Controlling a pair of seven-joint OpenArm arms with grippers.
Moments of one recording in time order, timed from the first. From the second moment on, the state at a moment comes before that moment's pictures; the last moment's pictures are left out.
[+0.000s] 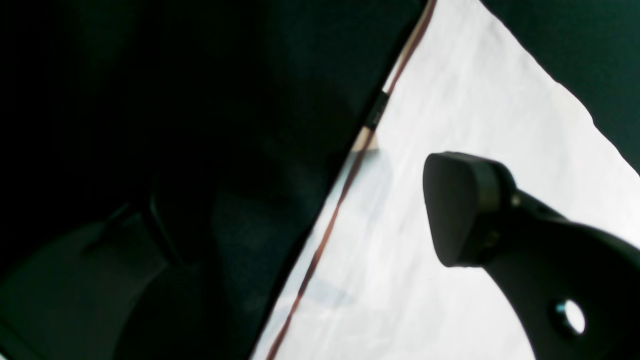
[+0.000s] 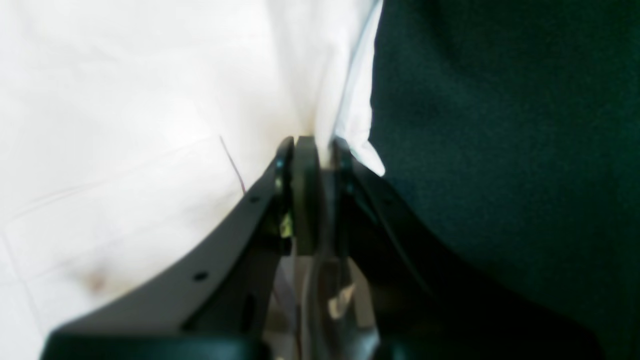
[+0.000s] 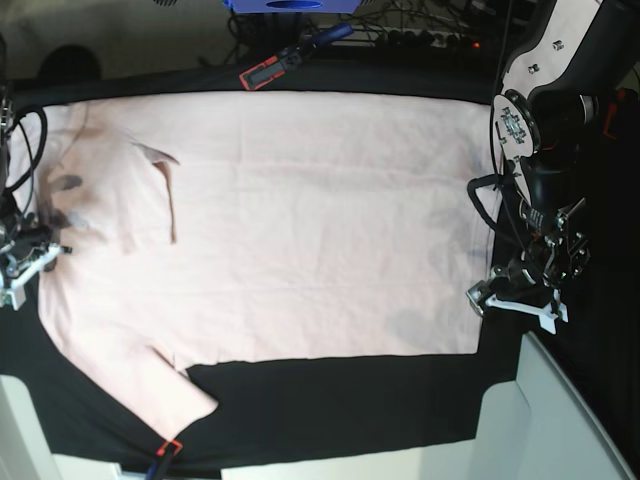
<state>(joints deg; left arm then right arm) -26.9 -13.8 -26.3 31.9 -13.0 -7.1 28.2 27.5 26.9 0.2 13.5 11.5 23.3 -9.1</state>
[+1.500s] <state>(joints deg) -24.7 -11.1 -17.4 38.6 -12.9 -6.3 35.1 27.5 26.9 0.2 13.5 11.5 23.3 -9.1</state>
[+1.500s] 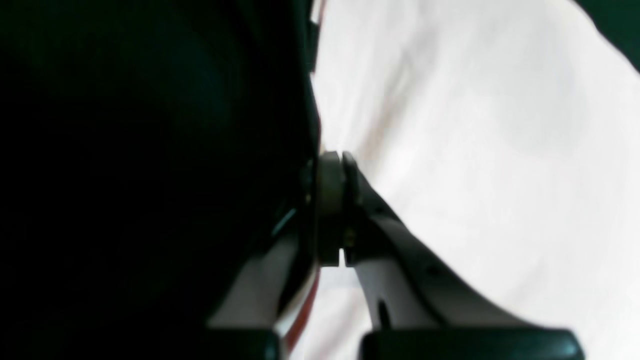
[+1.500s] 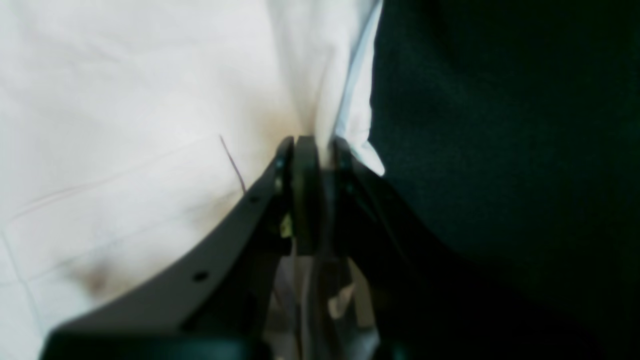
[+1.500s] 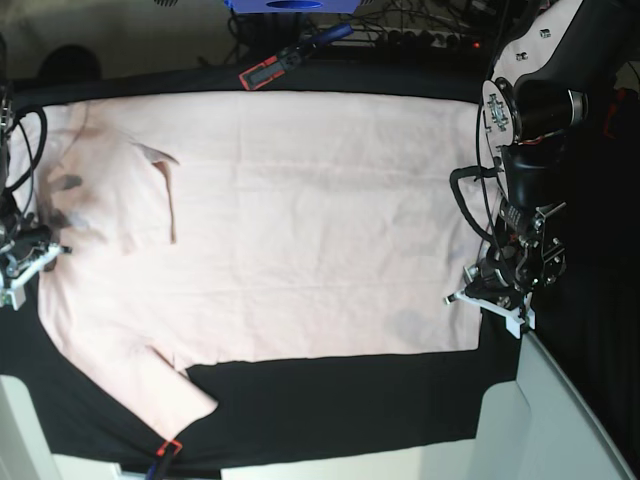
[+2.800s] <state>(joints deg) -18.1 -6.8 -24.3 71.6 -13.6 -6.8 52.7 25.3 28.1 8.5 24.9 9.4 23.8 -16.8</state>
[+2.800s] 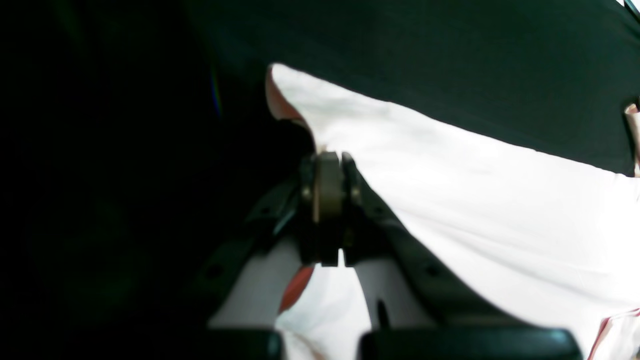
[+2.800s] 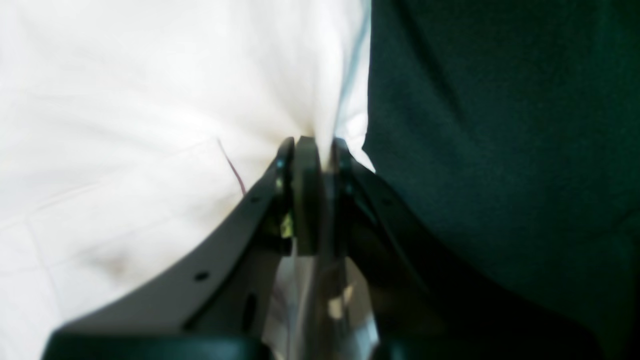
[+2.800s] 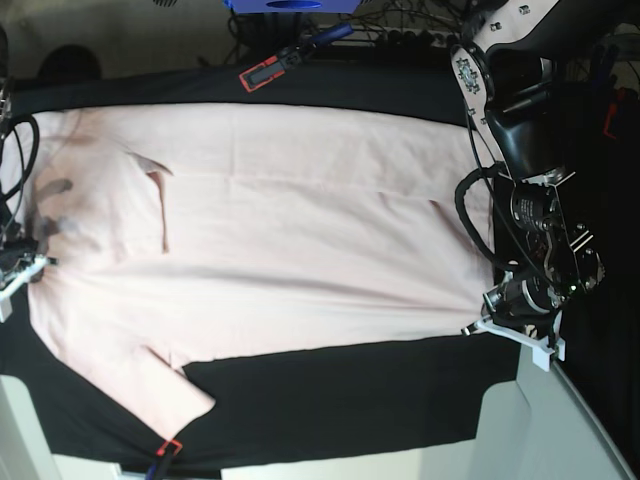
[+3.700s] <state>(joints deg) -7.1 -6.7 -23.8 80.9 -14.3 -7.5 52.5 20.6 29.5 15.1 28.3 10.5 24.2 -14.0</state>
